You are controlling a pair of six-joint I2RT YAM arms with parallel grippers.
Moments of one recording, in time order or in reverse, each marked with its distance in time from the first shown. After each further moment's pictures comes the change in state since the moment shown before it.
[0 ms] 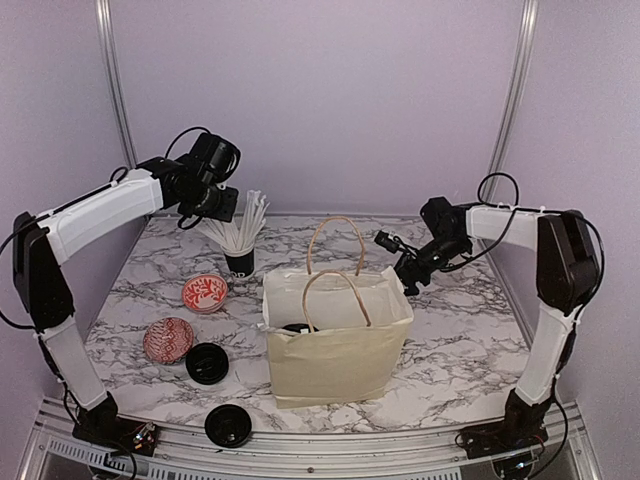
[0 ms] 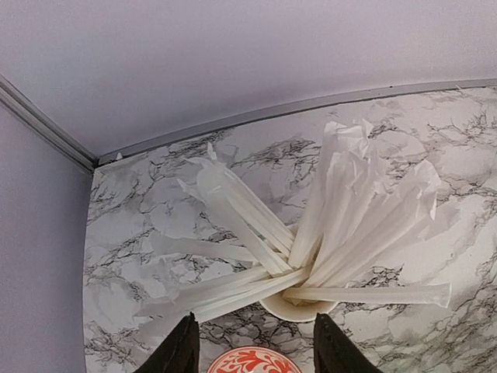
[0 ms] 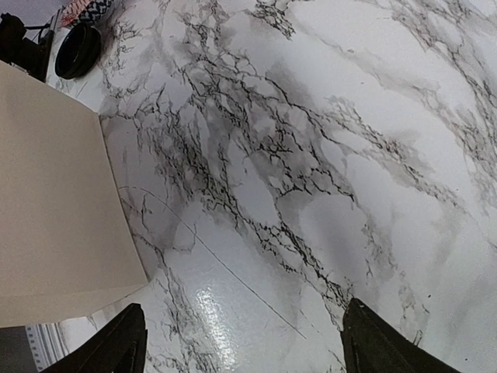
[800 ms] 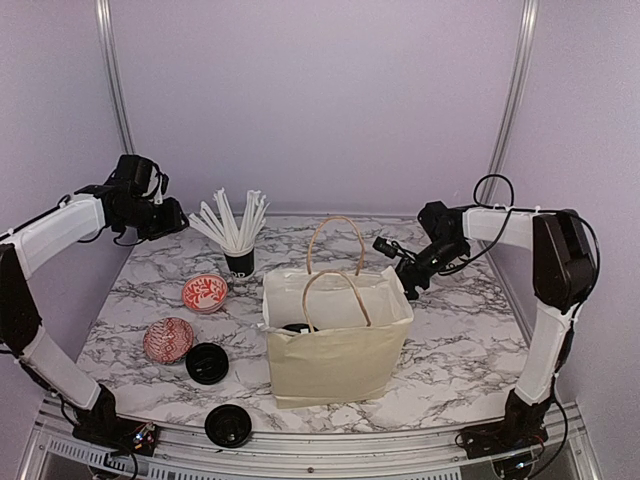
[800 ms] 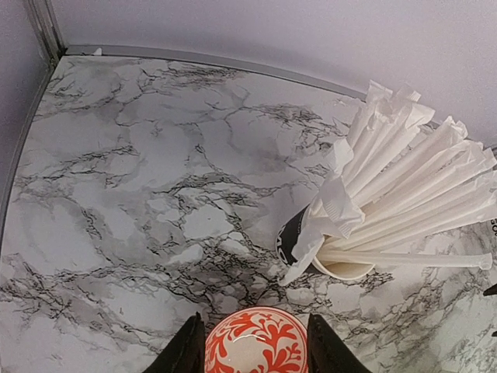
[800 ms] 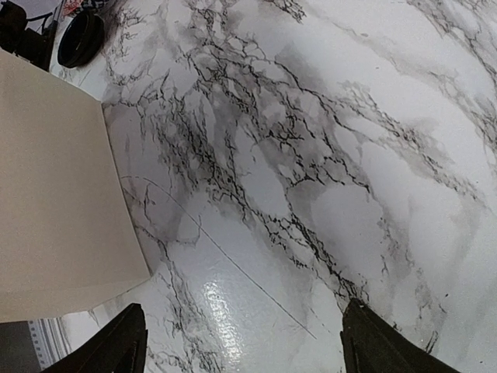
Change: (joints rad) left arm 0.380 -0.261 -0.378 0.146 0.531 -0.177; right arm 0.011 0.027 0.000 -0.027 0.000 -0.021
